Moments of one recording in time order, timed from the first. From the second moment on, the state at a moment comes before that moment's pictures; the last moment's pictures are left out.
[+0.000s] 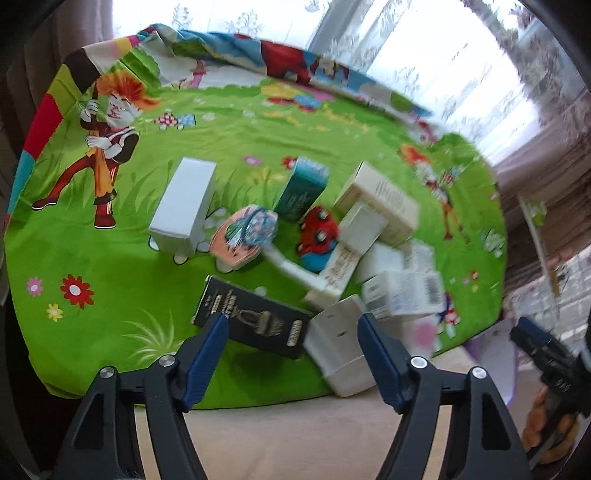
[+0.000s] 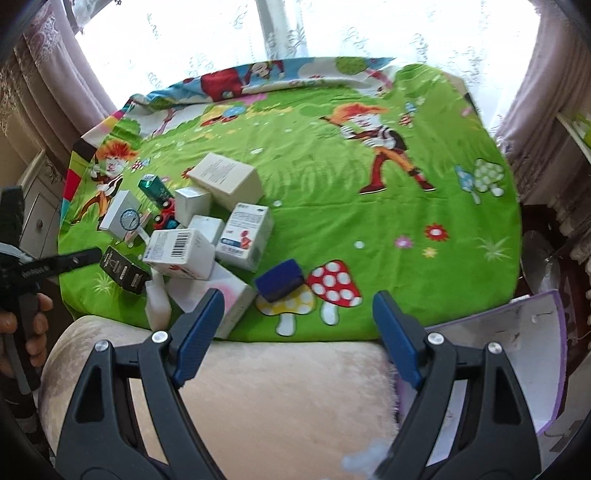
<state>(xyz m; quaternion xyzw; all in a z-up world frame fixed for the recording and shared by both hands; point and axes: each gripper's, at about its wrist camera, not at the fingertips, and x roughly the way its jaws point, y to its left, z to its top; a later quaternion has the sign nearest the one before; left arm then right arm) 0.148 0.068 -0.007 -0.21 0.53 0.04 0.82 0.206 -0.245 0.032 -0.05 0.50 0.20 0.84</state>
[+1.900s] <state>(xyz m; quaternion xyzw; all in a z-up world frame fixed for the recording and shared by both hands) 0.162 0.051 -0.044 -0.04 0.57 0.02 0.82 0.218 -0.099 -0.014 -0.10 0.52 0.23 0.81</state>
